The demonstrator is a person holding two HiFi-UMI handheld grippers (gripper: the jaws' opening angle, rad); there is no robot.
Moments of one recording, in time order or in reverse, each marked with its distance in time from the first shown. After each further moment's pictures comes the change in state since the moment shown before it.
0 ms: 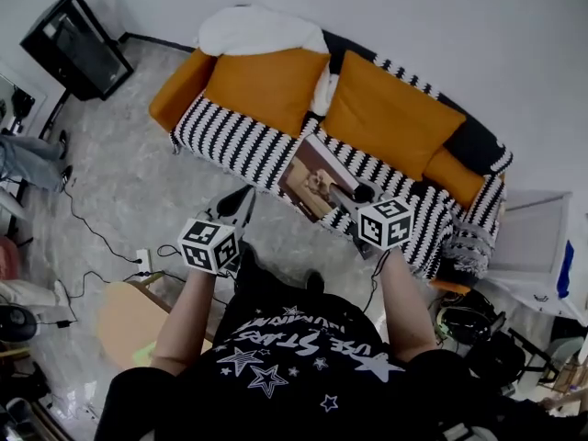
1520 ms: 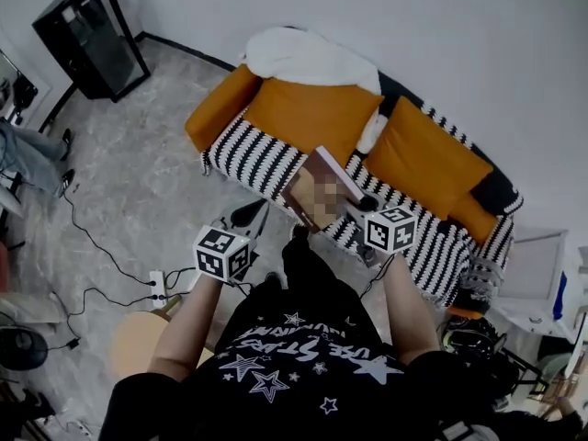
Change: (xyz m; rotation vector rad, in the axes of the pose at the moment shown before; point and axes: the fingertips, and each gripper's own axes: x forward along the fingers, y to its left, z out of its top) left arm -0.055 0.210 0.034 -0.007 -0.014 -0.066; right arm 0.199 0.102 0.073 0.003 0.063 -0.007
